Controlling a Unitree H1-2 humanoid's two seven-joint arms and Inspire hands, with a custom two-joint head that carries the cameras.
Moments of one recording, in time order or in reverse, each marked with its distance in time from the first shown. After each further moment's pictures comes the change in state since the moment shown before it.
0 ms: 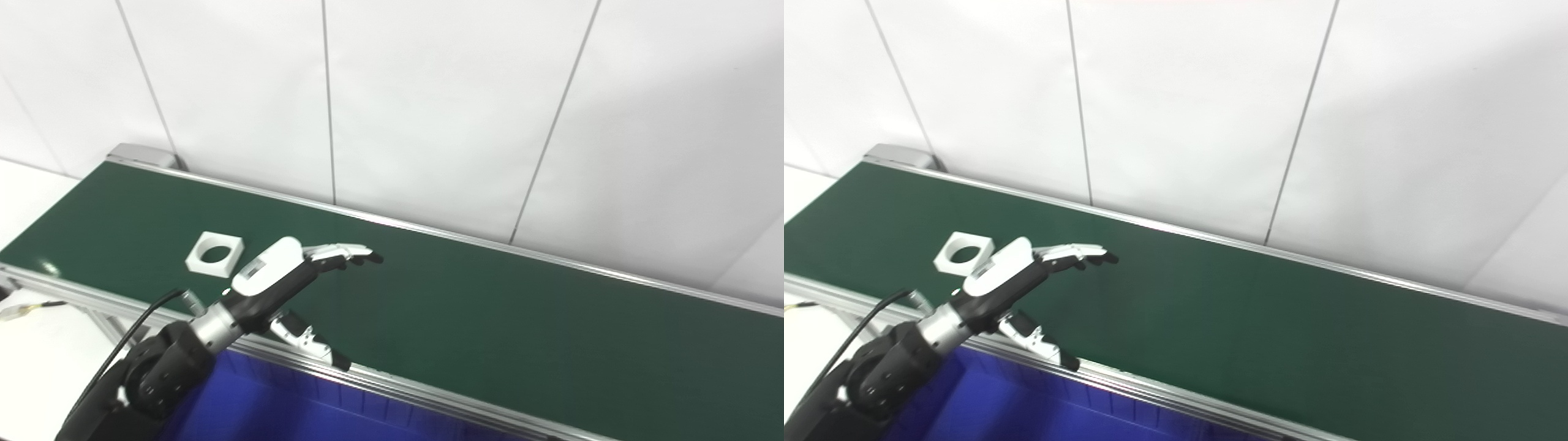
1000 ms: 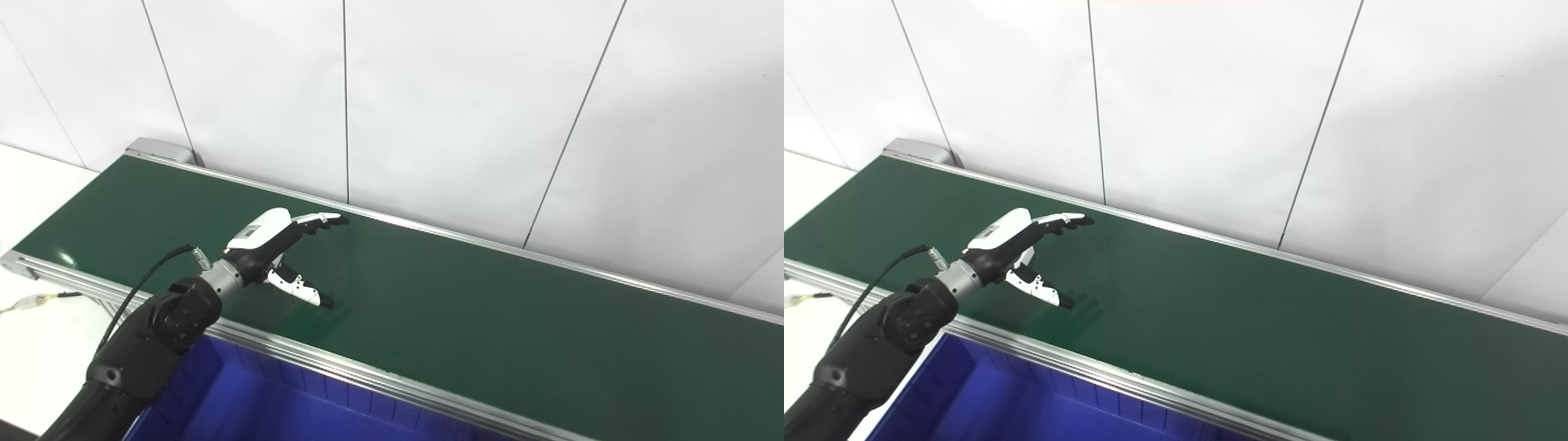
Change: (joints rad) left arm -0.186 0.031 0.020 0.471 0.050 -0.019 0.086; right arm 0.005 0.005 -0.022 0.006 0.041 -0.021 0.002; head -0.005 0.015
